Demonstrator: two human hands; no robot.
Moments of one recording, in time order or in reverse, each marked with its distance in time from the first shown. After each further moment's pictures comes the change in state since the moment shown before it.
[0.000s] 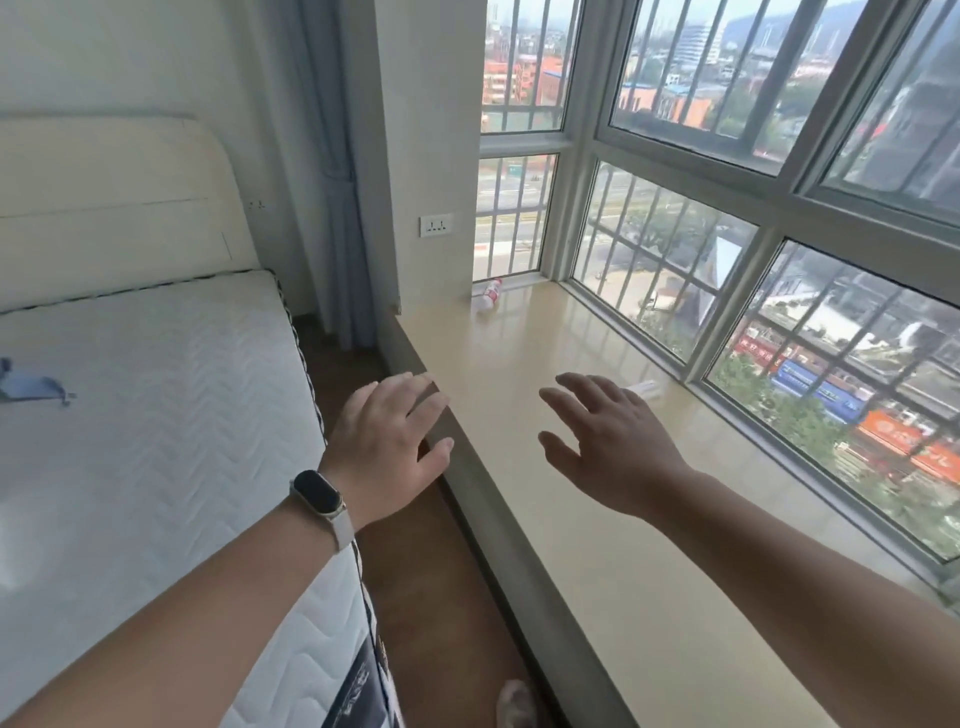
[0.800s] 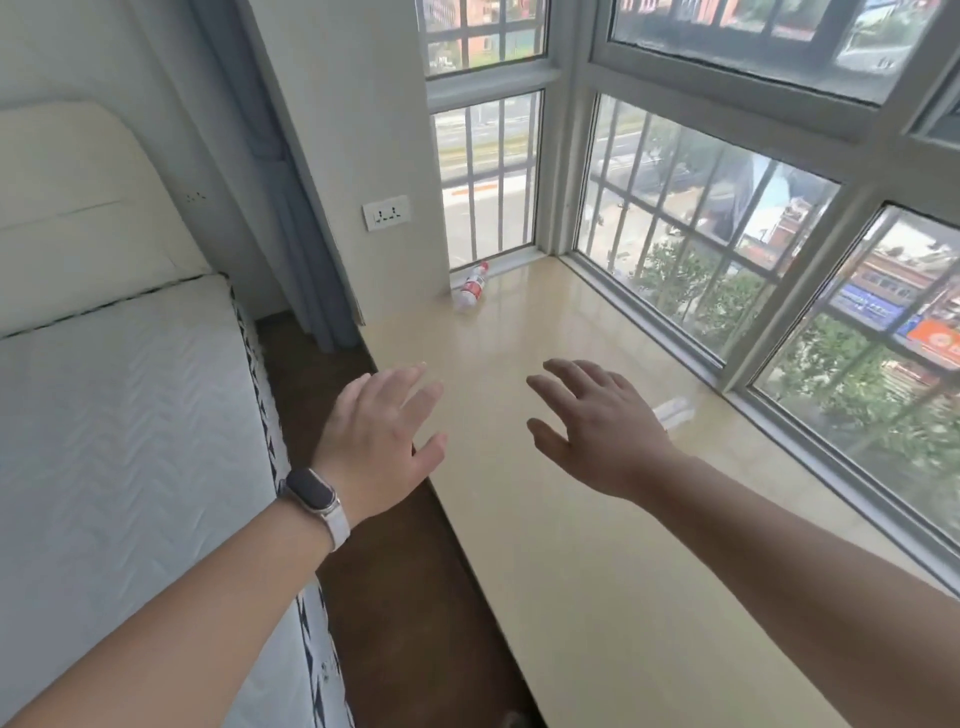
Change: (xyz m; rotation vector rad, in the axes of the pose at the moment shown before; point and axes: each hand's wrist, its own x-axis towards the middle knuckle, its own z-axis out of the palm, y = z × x) left_hand 0.261 -0.035 0.169 0.062 -0.191 -0.030; right_hand 0.217 0.216 0.116 0.117 0.002 0.015
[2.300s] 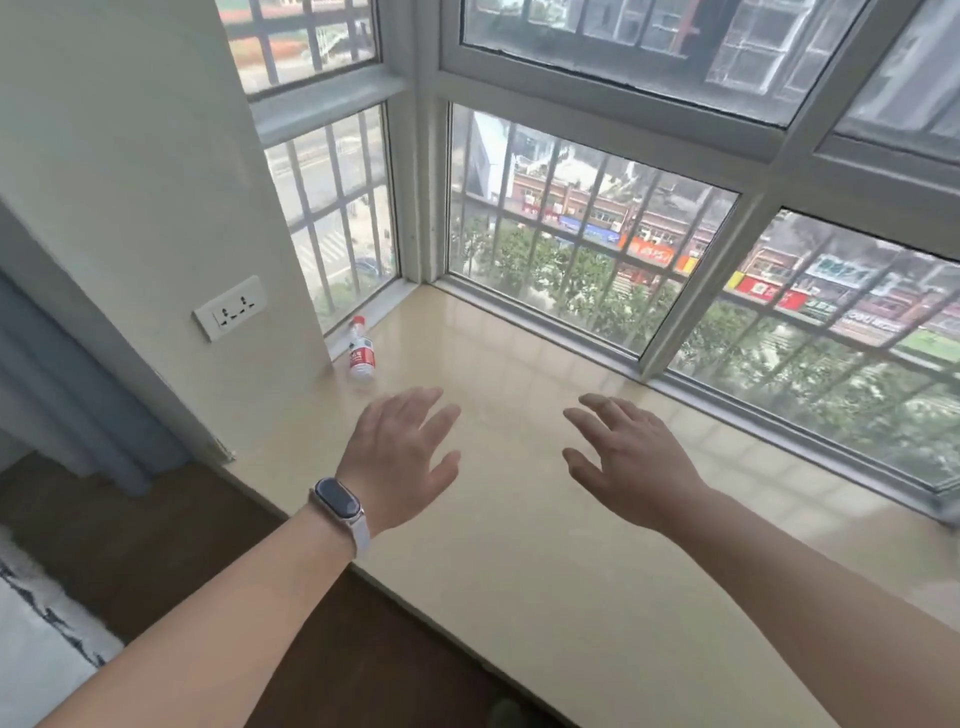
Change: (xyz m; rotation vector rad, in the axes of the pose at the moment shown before) left_hand 0.270 -0.198 0.150 -0.306 -0.066 0.521; right_hand 0.200 0.005 0.084 -0.172 -0.161 0.654
